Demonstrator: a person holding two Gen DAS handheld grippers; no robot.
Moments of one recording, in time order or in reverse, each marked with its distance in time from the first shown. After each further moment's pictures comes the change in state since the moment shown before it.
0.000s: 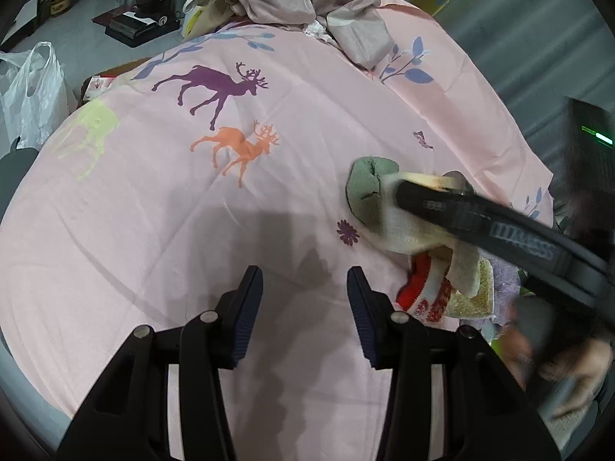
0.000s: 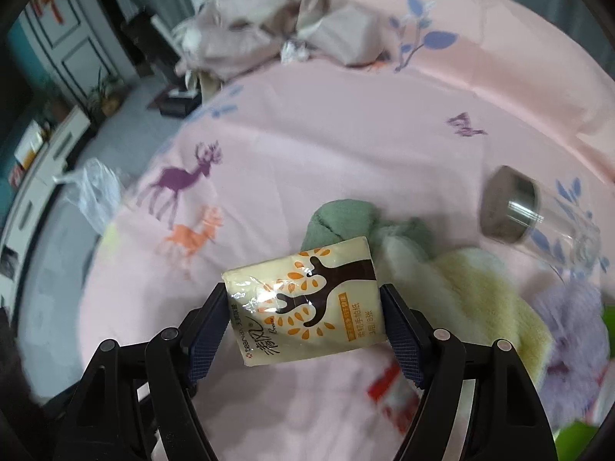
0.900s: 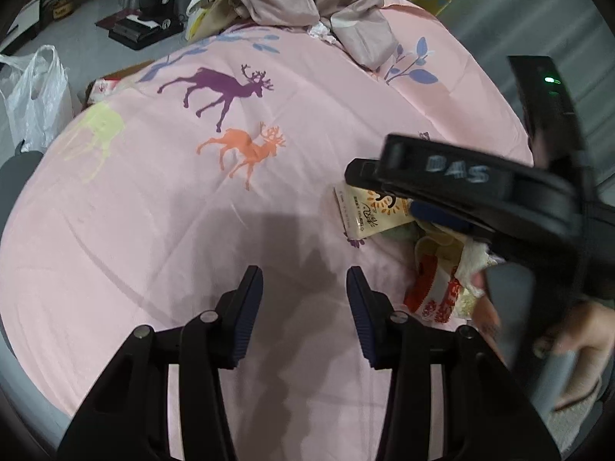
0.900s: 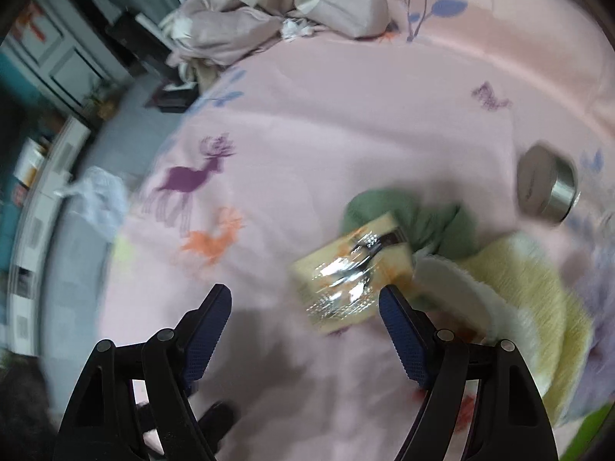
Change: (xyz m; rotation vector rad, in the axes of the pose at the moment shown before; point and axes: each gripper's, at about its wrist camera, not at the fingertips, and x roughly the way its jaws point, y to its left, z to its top) left arm 0.003 0.004 0.002 -0.001 0.003 0.008; right arm 0.057 0.023 0.022 0.023 0.108 -0.065
